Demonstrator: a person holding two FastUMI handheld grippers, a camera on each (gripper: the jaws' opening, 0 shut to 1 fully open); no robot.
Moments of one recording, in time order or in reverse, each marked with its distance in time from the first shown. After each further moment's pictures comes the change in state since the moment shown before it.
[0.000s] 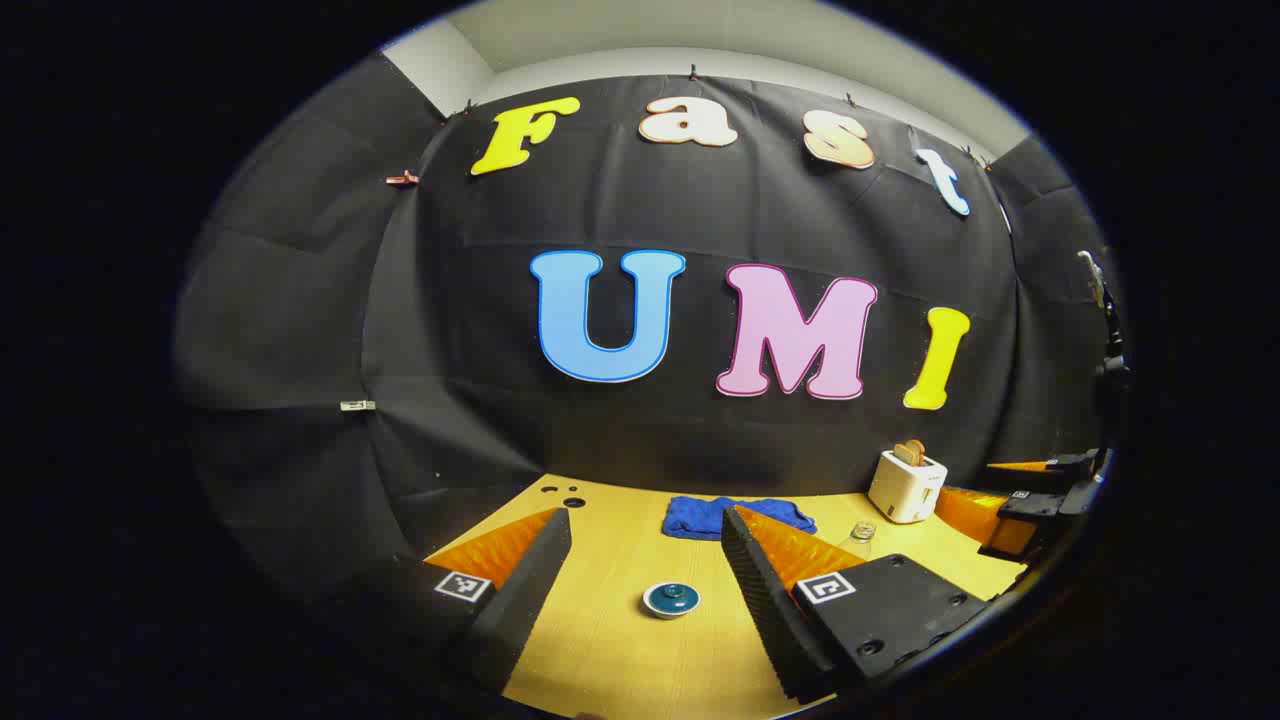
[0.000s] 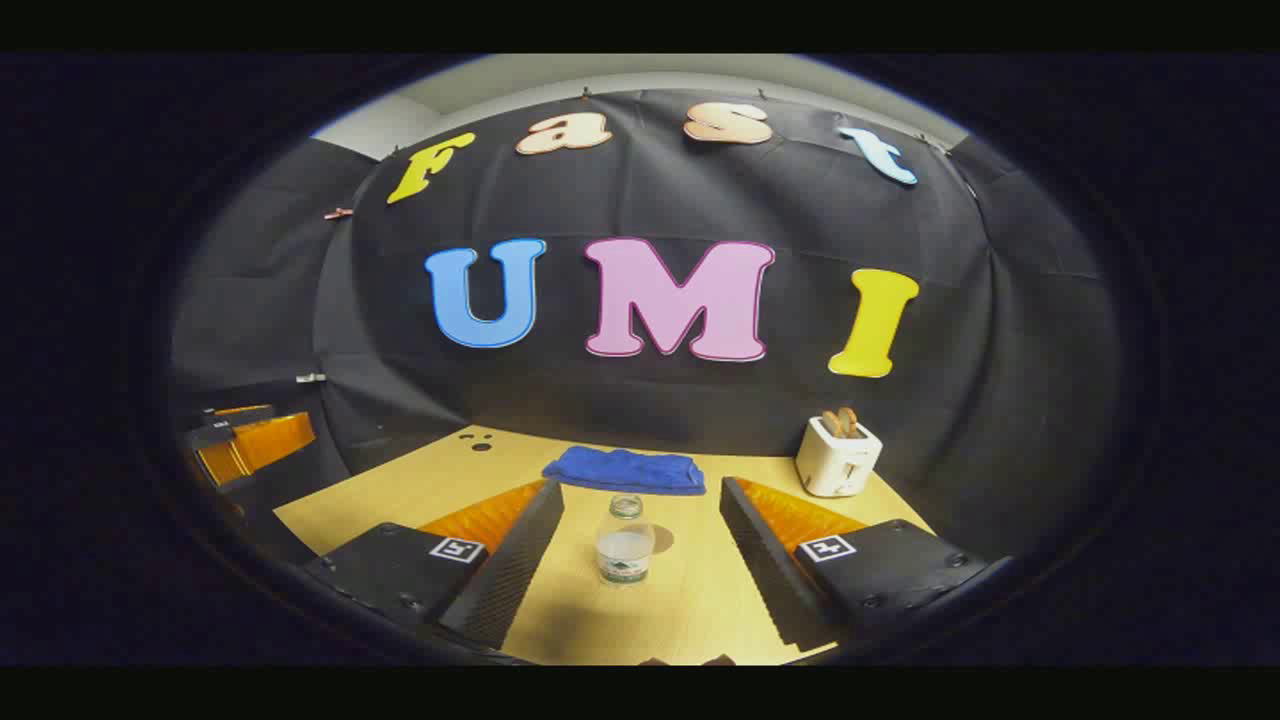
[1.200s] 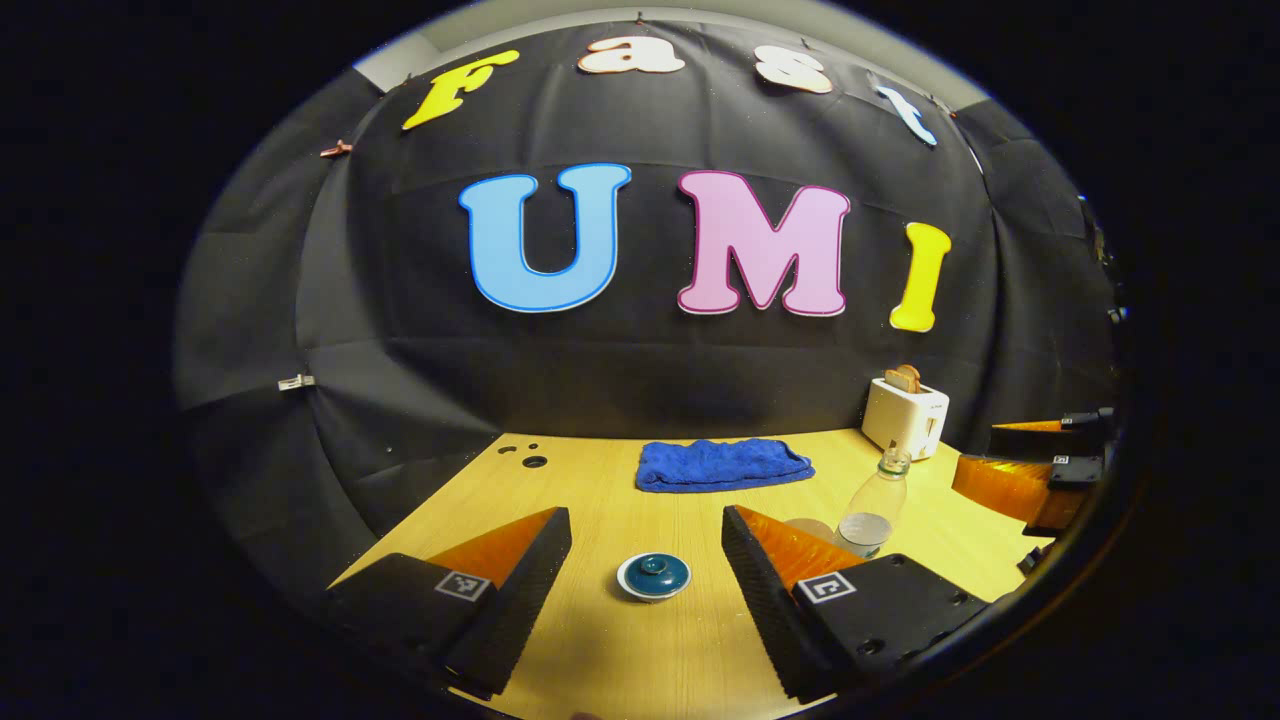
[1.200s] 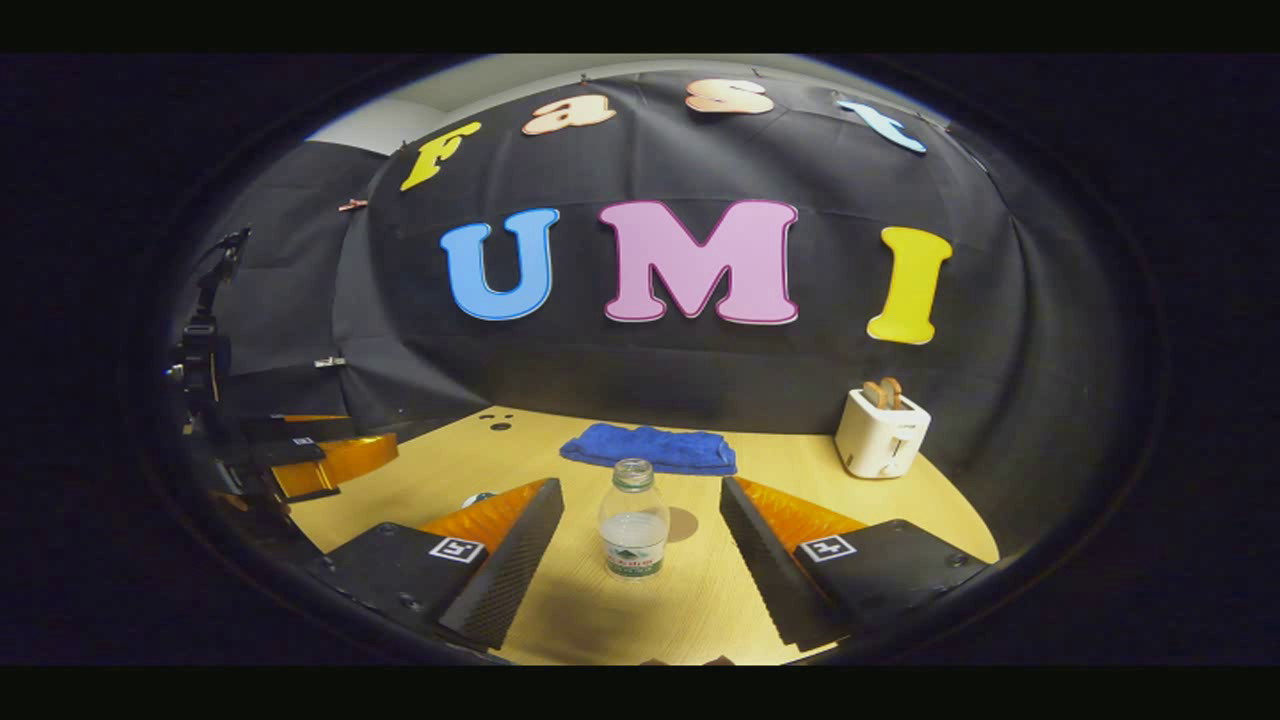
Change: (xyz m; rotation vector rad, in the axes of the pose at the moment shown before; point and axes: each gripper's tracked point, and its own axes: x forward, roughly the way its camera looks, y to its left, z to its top) left arm 0.083 -0.039 -0.097 0.104 0.154 -0.106; right arm 0.045 -0.011 -0.075 0.027 0.070 0.104
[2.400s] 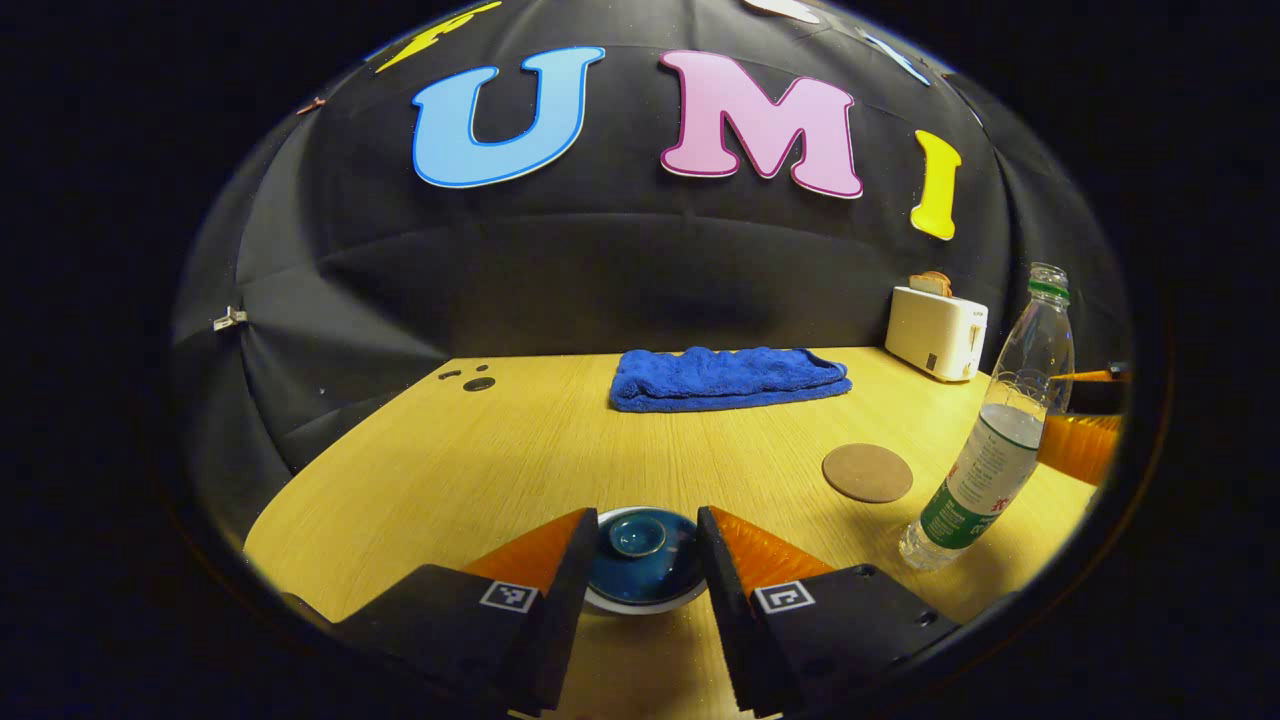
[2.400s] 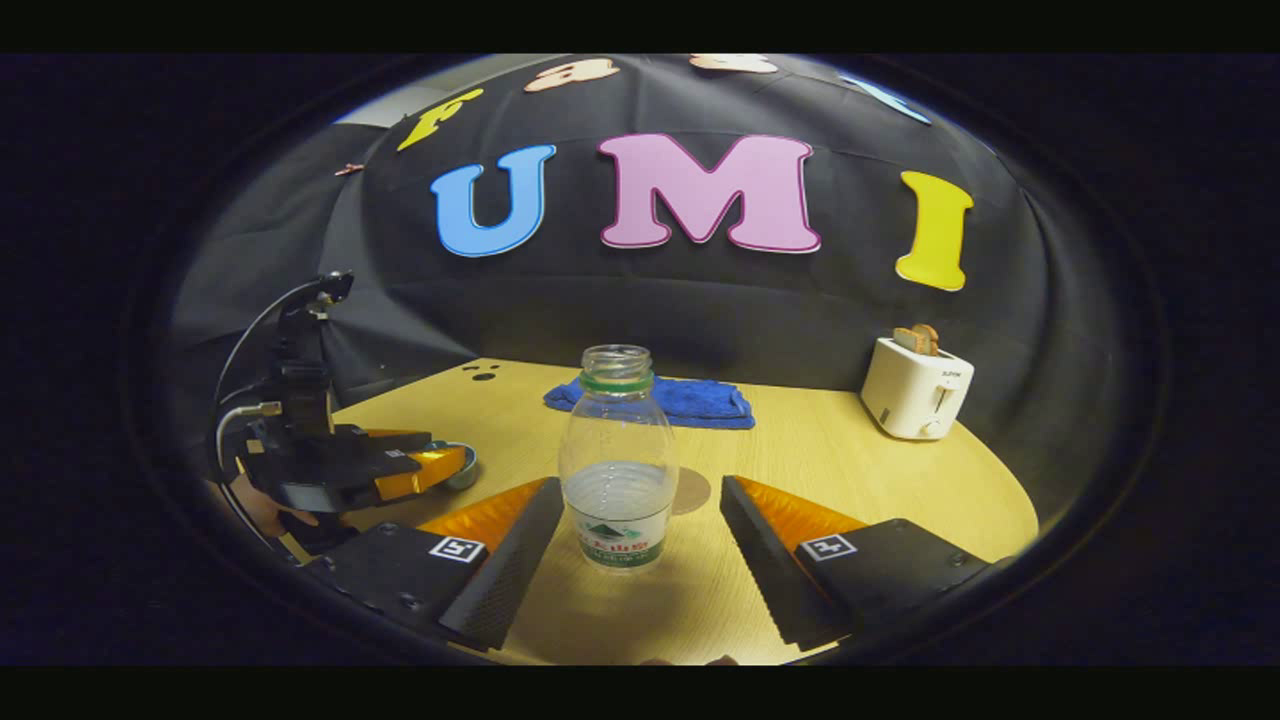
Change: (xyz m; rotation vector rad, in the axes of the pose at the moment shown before) left arm 0.146 -0.016 -0.146 -0.001 0.154 -0.042; right arm 0.075 -0.002 -0.095 -0.032 0.093 0.007
